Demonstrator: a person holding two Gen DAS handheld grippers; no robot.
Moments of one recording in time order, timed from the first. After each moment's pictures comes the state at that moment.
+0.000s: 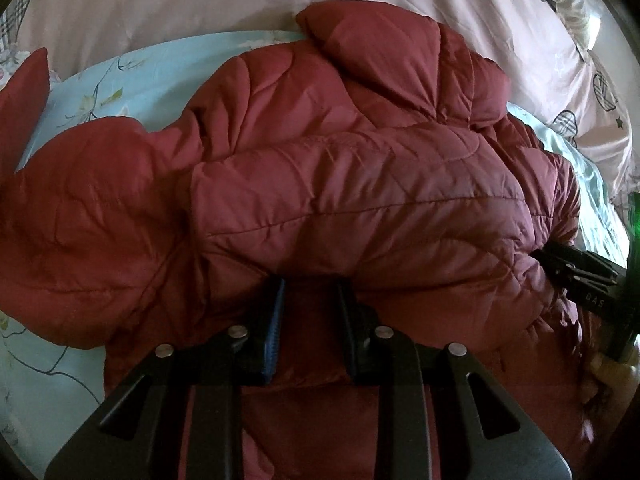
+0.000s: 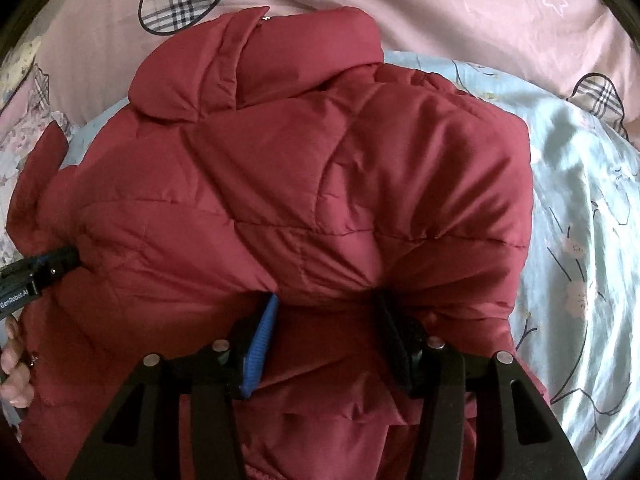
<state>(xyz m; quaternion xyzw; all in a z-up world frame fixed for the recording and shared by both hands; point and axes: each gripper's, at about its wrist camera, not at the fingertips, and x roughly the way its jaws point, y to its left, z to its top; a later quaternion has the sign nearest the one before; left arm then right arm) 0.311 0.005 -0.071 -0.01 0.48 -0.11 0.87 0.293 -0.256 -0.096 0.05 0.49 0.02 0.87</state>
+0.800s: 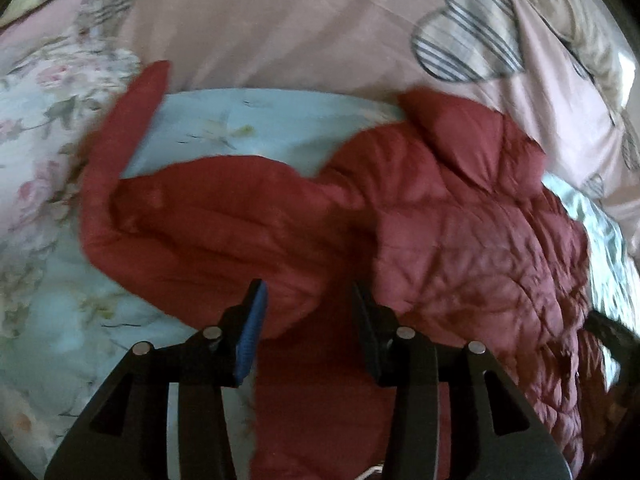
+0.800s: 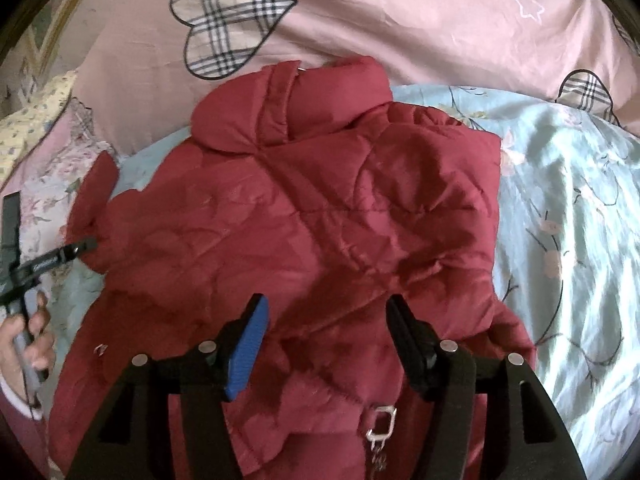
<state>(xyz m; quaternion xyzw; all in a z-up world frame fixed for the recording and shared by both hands) 0.282 0.095 -0.008 -0.05 0.44 -0.01 0.90 0.234 -0.258 -0.032 0.12 0.46 0.08 0.88</state>
